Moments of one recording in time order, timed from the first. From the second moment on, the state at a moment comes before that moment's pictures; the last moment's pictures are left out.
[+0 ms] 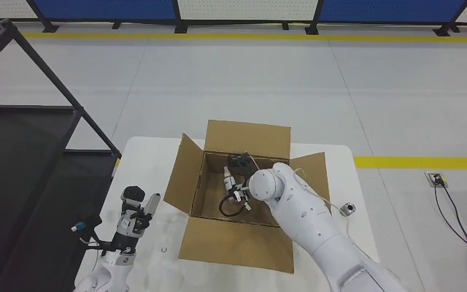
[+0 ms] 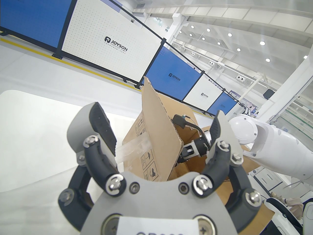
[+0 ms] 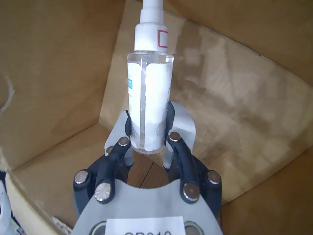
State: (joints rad) left arm 1.45 -1.27 -1.61 -1.72 0.73 -0.49 0.20; right arm -0.33 -1.63 0.85 -0.64 -0.66 0.01 0.92
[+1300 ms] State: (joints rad) left arm 1.45 -1.27 -1.61 -1.72 0.73 -0.49 0.20; right arm -0.98 -1.40 1.41 -1.65 -0.57 -0.38 0.88
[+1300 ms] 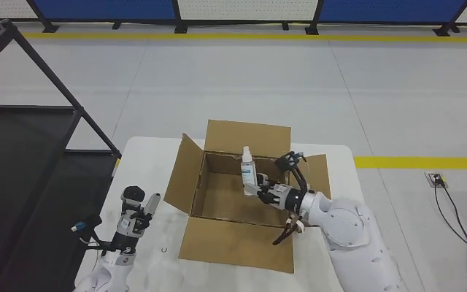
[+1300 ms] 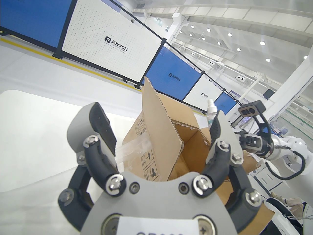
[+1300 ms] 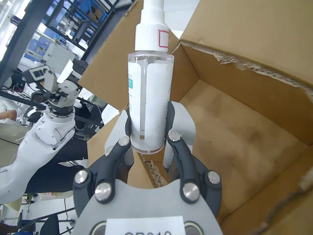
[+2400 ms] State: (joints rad) left arm 1.45 -1.27 -1.61 -1.72 0.73 -0.49 0.20; right arm -1.36 -1.26 1.91 -1.62 -0.53 -0.30 1.16
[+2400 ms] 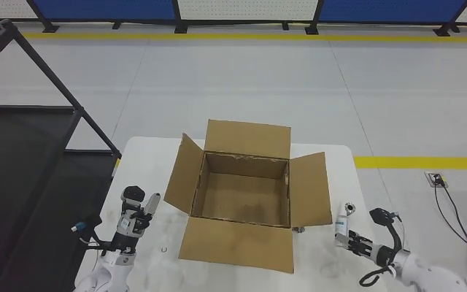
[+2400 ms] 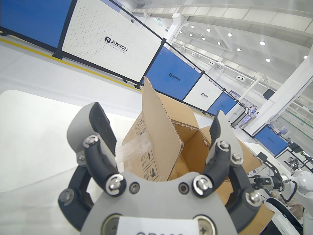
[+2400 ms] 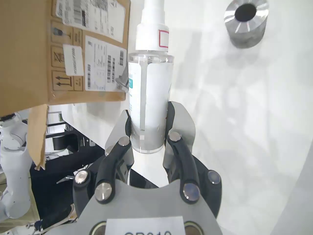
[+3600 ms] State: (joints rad) left arm 1.45 -1.27 -1.61 -1.72 0.73 -0.49 0.20; right arm -1.21 -1.21 1.67 -1.50 -0.81 -0.14 1.12
